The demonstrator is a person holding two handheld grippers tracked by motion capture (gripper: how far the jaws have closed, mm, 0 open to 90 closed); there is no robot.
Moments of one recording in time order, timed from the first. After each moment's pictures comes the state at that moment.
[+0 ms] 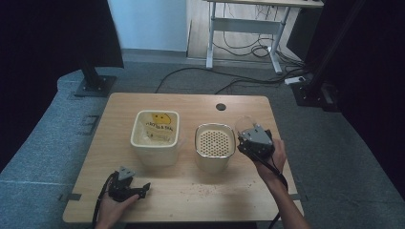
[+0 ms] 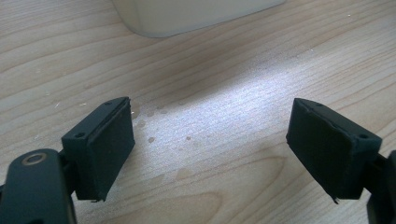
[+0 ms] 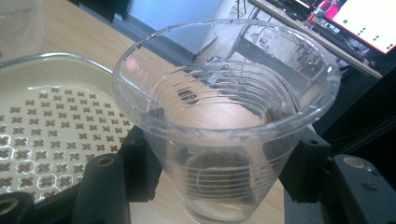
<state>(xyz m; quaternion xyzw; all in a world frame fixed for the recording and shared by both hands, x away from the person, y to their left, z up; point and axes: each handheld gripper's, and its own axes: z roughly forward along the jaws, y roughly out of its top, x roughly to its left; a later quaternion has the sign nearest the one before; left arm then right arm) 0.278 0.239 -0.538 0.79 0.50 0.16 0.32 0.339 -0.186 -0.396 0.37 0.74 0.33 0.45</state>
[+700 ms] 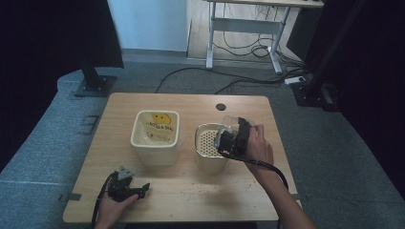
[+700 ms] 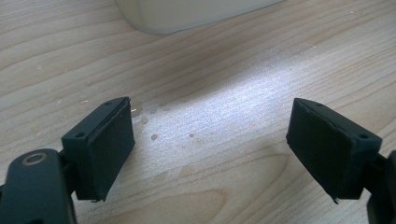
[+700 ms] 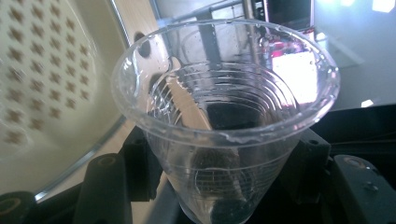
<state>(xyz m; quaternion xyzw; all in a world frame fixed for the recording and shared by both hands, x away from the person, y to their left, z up) 0.279 0.241 -0.539 0.79 0.50 0.16 0.32 0.357 -0.117 -0.404 0.15 0.80 0.01 0.59</state>
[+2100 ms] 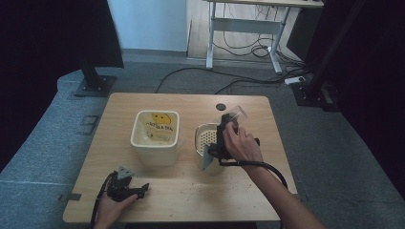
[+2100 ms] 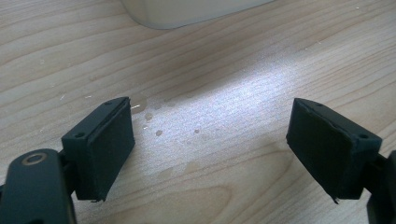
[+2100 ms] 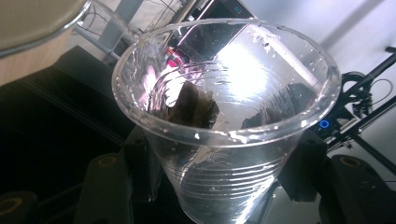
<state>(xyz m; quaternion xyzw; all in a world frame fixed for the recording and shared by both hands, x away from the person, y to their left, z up) 0.280 0.244 -0.540 0.79 0.50 0.16 0.32 0.356 -0.091 -0.435 -0.18 0.65 -0.29 0.68</state>
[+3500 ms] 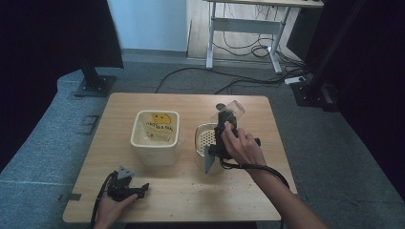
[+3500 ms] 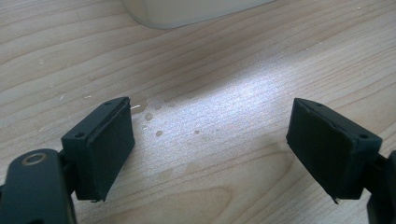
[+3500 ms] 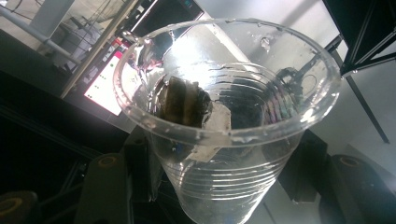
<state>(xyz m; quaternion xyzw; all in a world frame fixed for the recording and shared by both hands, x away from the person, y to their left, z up) 0.280 0.243 -0.540 0.79 0.51 0.16 0.32 0.350 -0.094 -0.429 -0.22 0.56 -0.29 0.74</state>
